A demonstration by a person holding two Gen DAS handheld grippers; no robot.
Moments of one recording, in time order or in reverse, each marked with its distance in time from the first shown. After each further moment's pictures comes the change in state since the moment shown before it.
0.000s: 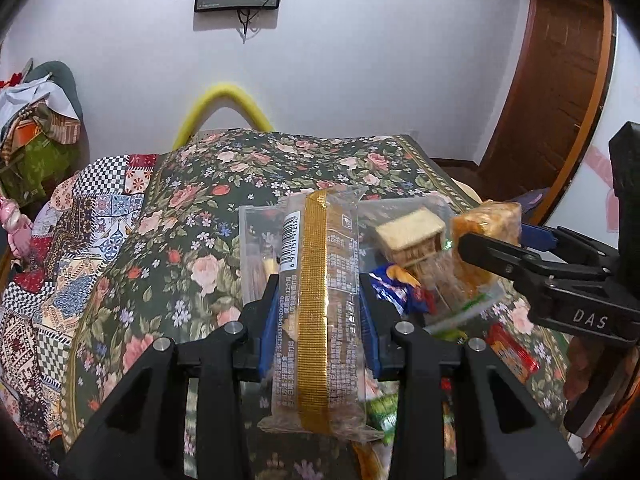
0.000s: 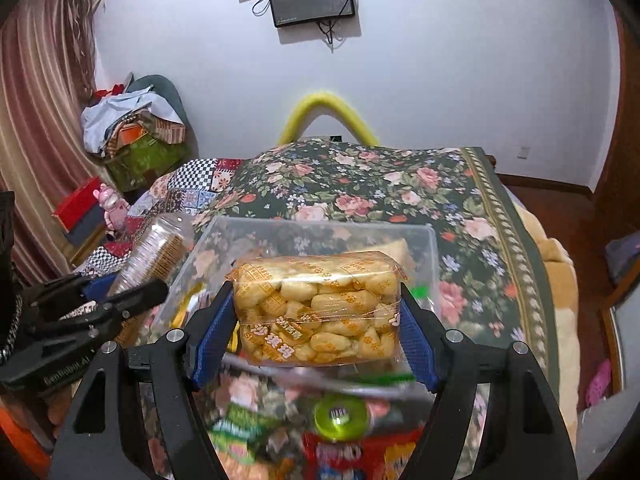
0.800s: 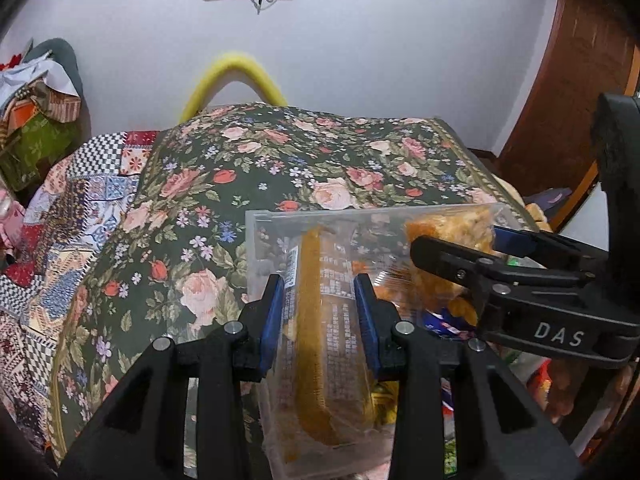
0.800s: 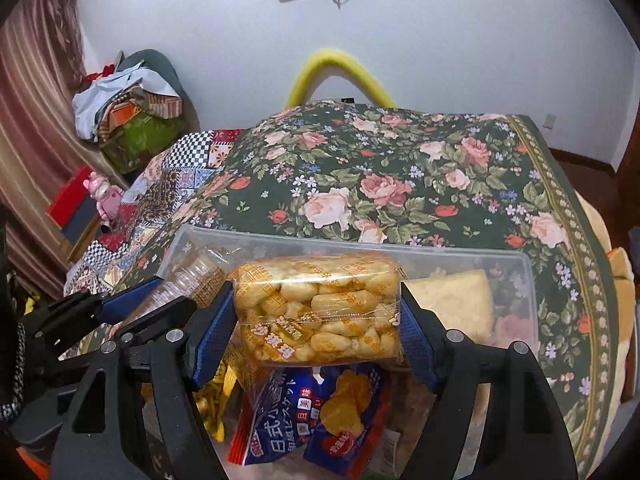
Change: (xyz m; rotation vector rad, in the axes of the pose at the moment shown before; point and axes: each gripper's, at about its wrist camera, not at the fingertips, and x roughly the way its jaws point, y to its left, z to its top) left arm 0.079 0.026 0.020 -0.038 0.080 0.045; right arm 0.093 -0.001 0.025 0.041 0.142 0.055
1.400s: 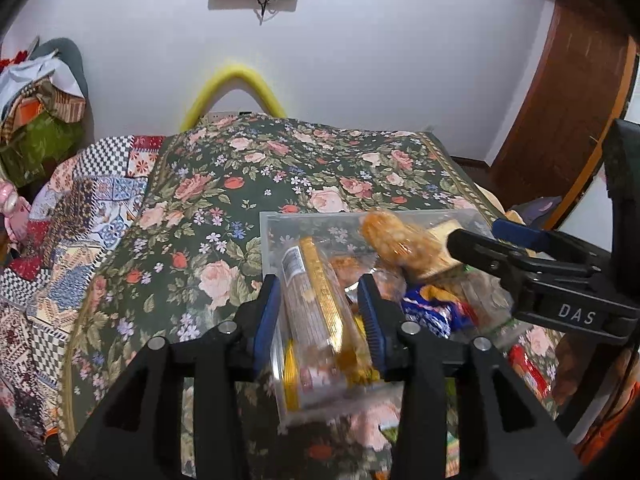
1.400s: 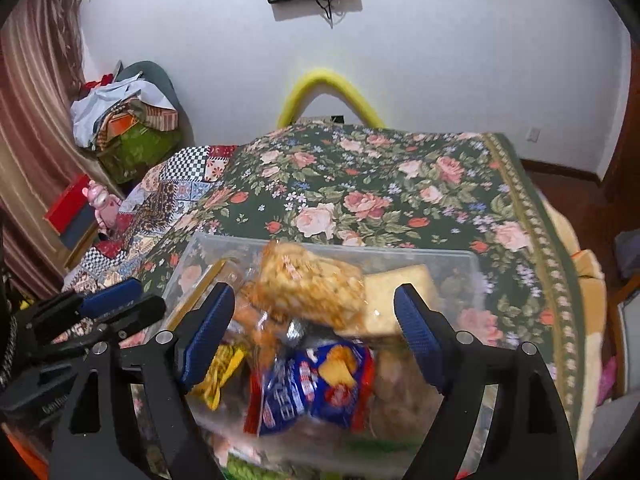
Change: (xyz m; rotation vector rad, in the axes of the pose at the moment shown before) left arm -0.056 0.001 -0.009 -0.007 -0.036 -0.026; right arm -0.056 0.004 -0.009 -0.030 -0.076 -0.066
